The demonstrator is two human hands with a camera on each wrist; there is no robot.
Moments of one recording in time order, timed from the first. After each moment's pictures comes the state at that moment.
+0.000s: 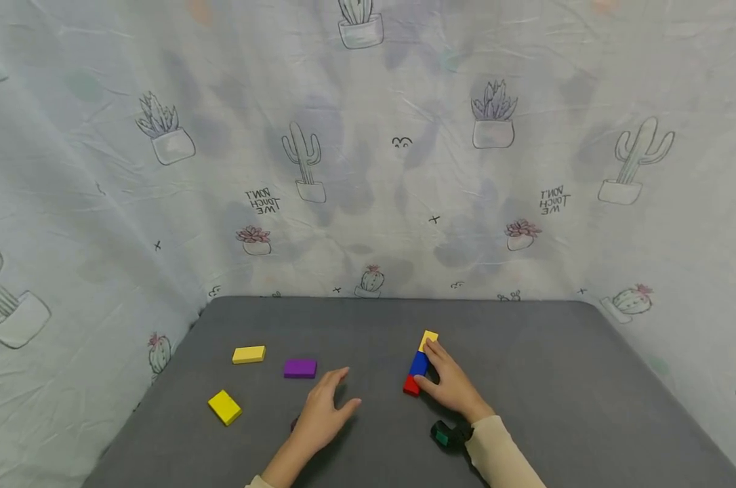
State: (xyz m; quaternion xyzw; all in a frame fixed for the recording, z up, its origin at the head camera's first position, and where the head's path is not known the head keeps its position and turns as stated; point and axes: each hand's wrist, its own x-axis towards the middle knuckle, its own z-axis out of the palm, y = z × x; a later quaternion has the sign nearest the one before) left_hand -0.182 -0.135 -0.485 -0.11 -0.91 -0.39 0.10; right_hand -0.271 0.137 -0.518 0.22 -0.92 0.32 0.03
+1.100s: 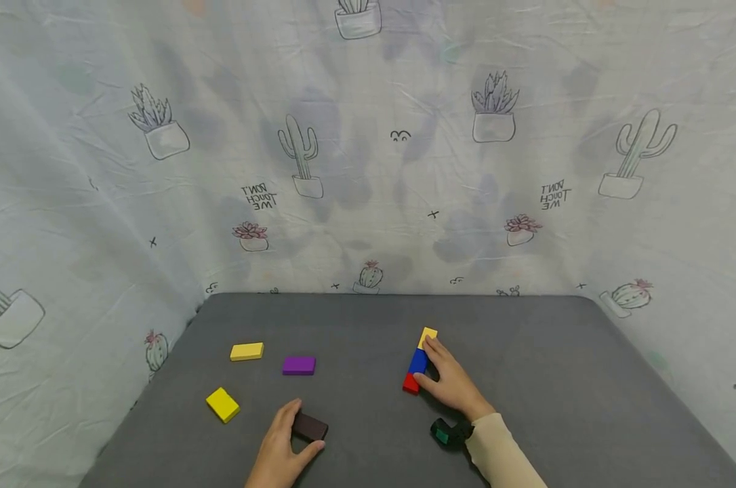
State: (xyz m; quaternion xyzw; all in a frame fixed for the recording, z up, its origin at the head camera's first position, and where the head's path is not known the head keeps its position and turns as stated) left_hand -0.130 -0.185 -0.499 0.00 -0.93 -0.37 0.04; right_hand -0.267 0.136 -0.514 0.21 -0.92 0.33 0.02
